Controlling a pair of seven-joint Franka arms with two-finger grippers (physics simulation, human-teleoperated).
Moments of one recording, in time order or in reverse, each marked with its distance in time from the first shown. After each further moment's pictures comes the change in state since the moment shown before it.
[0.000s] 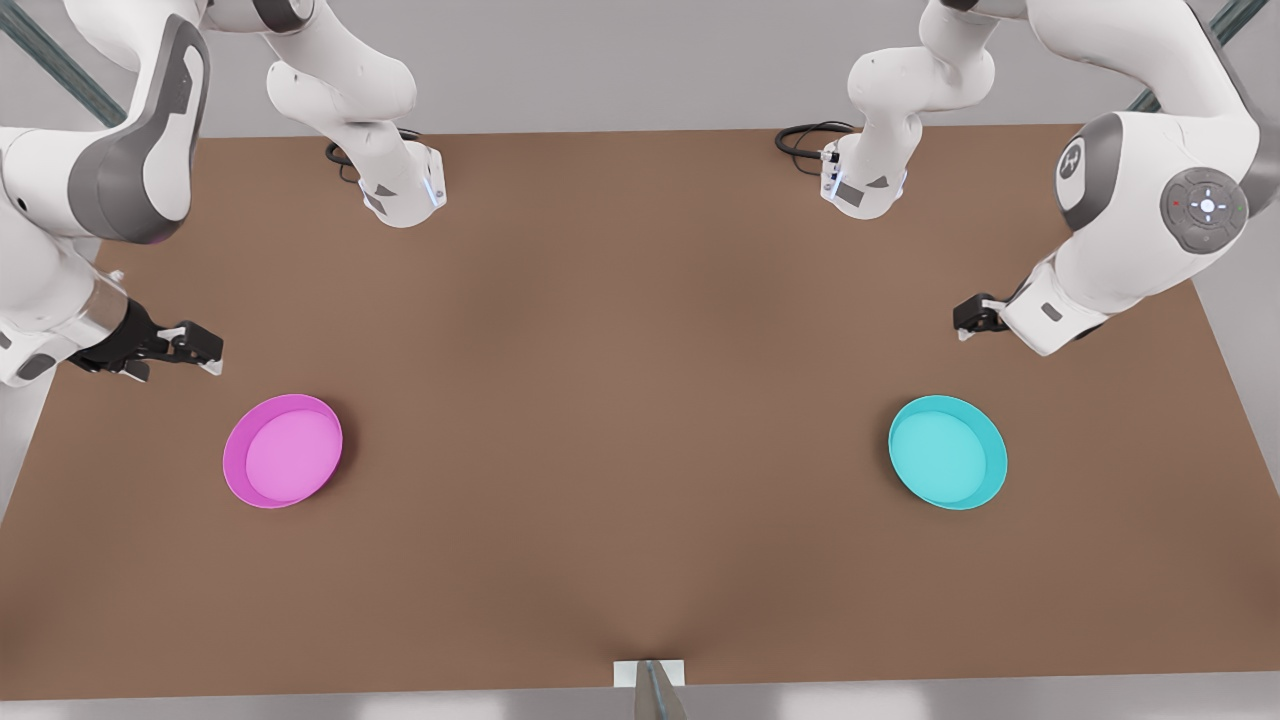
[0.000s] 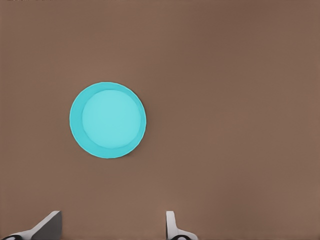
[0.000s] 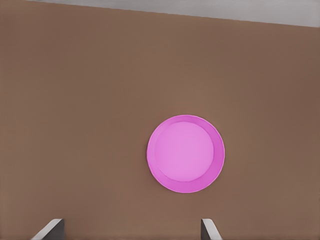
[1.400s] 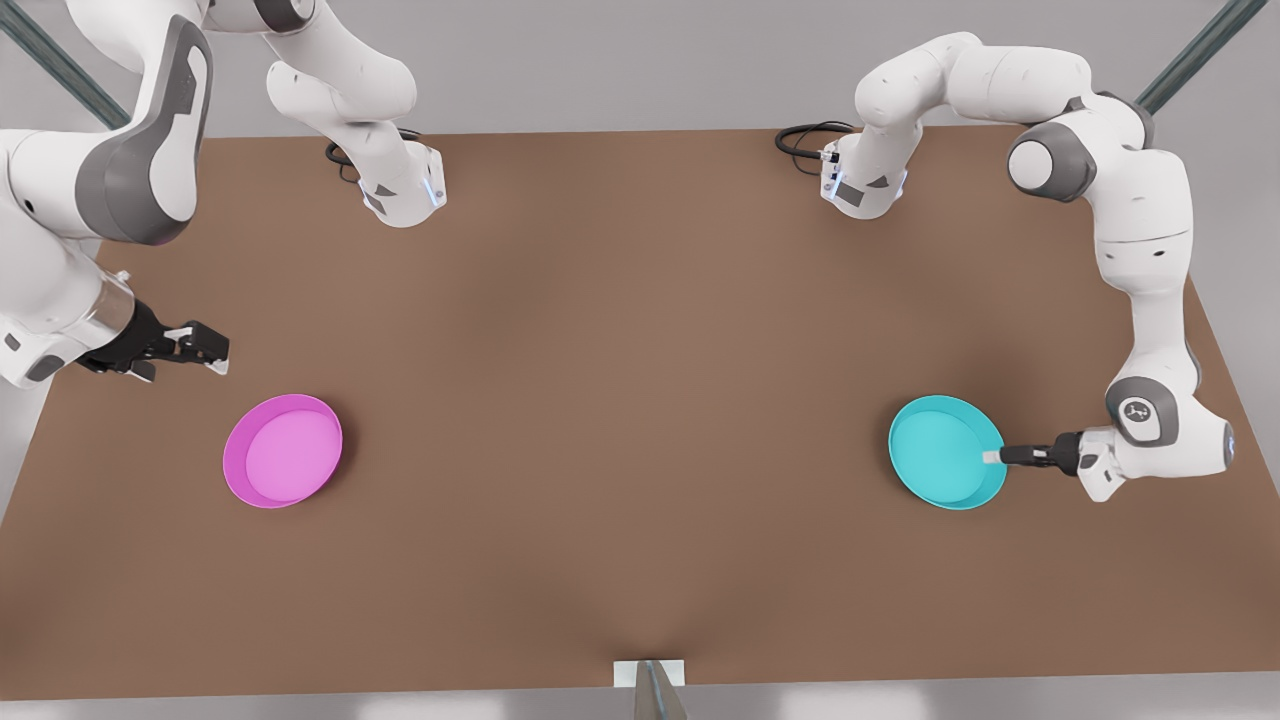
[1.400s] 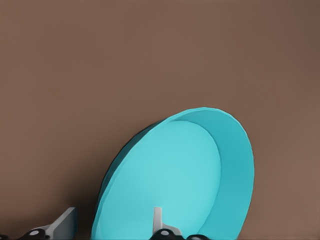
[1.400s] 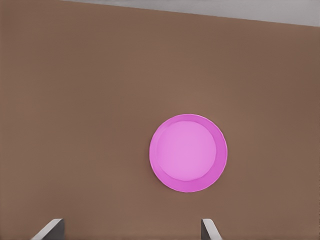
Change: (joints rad) left arm 0.471 0.777 -0.006 0.101 -0.401 0.364 0.538; right arm 0.001 0.002 0.012 -0.002 -0.002 -0.005 0.000
